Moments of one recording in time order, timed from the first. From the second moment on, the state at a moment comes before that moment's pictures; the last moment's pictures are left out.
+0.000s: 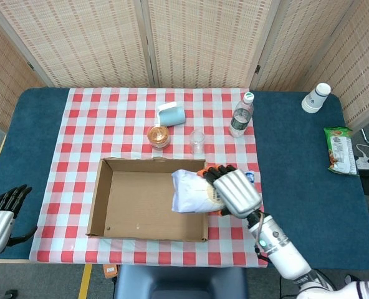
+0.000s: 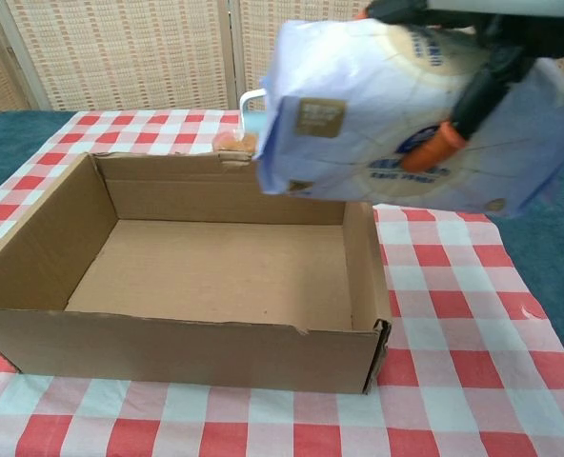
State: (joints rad) left arm -0.13 -1.05 0.00 -1.60 1.51 1.41 -0.09; right arm 0.69 -1.25 0.23 -2.22 -1.05 1.15 -0.75
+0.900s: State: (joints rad) left arm -0.13 -1.04 -0.01 -1.59 1.51 1.41 -0.14; right arm 1.15 -1.80 0.37 -1.71 -0.69 1.08 -0.87
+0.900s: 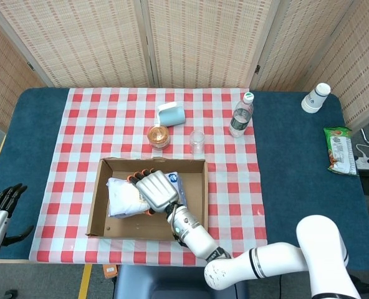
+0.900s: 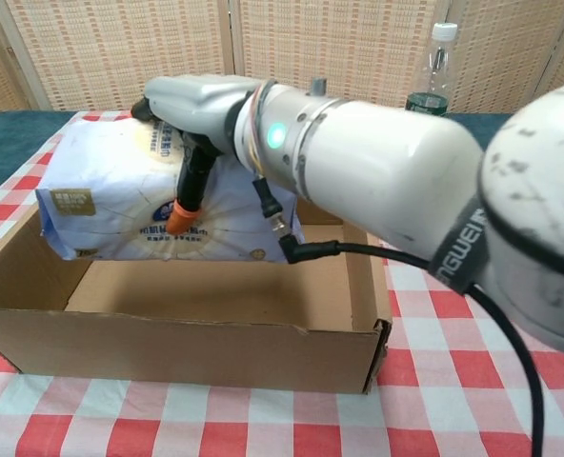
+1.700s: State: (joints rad) left arm -0.13 -1.04 -0.01 -1.59 1.50 1.40 -0.13; right arm 1.10 -1.62 0.32 -1.93 -0.70 1.20 -0.83
